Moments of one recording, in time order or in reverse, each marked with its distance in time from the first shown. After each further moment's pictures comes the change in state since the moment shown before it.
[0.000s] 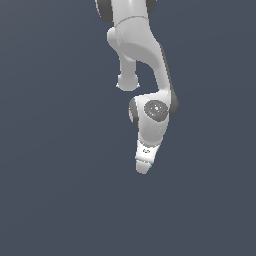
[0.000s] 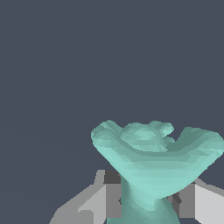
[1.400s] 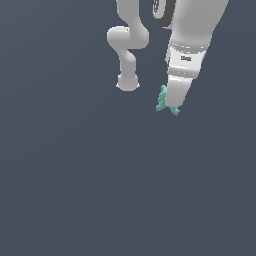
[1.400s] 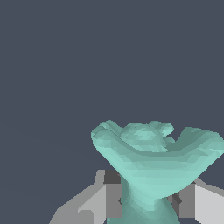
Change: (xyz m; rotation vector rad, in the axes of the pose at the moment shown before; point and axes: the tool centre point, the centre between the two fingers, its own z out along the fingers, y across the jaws) arm 0.035 -0.088 -0.270 -0.001 -0.001 -0.004
